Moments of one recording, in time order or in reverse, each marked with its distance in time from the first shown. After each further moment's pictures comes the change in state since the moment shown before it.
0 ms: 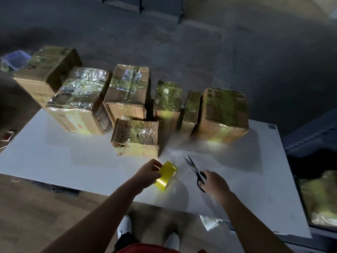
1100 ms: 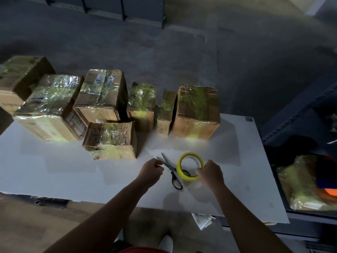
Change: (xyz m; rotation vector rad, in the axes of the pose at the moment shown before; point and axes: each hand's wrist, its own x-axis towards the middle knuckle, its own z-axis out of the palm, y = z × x) left_hand 0.002 0.045 0.092 0.061 0.163 0.033; right_hand -0.013 0.047 -0.037 0.425 0.226 0.290
